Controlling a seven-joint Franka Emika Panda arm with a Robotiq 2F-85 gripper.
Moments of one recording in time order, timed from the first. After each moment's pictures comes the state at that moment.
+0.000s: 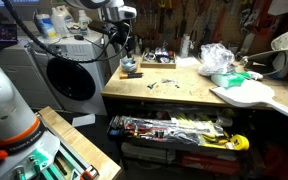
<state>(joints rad) -0.05 -0.33 -0.08 -2.48 0.00 2.30 -0.05</state>
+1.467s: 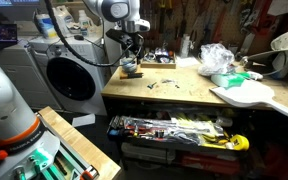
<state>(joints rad) -0.05 -0.04 -0.10 -2.30 0.14 2.35 -0.11</state>
